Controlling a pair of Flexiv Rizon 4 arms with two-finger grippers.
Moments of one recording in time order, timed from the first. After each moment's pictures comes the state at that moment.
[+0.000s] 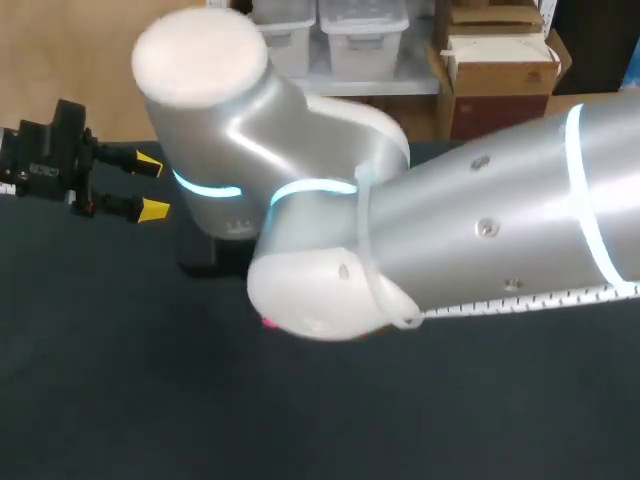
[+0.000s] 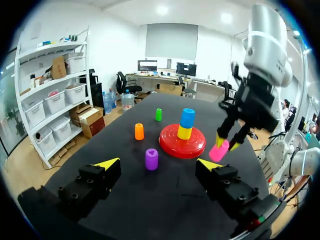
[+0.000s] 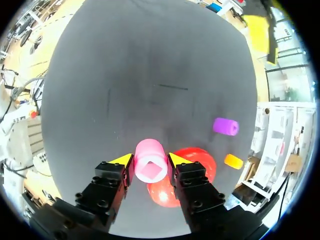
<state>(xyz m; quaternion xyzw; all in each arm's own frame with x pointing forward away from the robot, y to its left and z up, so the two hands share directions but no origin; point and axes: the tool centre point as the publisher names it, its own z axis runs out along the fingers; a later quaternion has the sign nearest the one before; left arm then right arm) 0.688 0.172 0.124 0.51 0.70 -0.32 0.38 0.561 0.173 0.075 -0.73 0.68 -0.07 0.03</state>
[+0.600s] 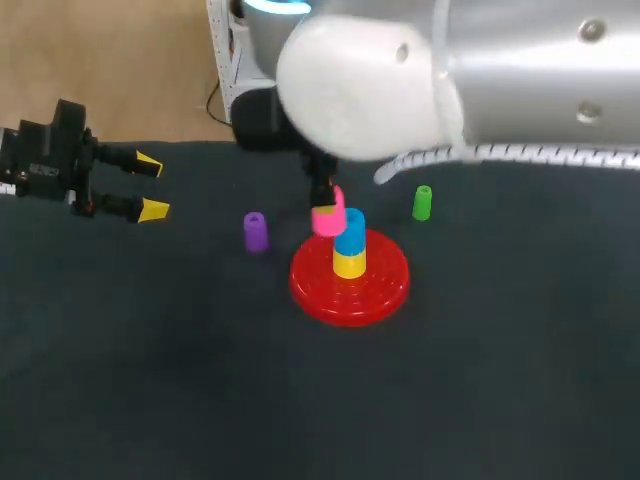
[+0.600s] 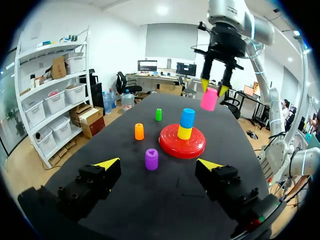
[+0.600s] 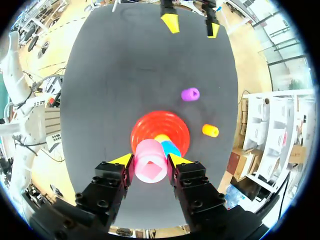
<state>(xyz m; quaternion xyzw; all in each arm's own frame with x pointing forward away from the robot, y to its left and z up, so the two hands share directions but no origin) 0.688 0.172 0.124 0.51 0.70 -0.32 0.38 0.619 0.097 0.179 -0.72 0.69 -0.04 0.00</state>
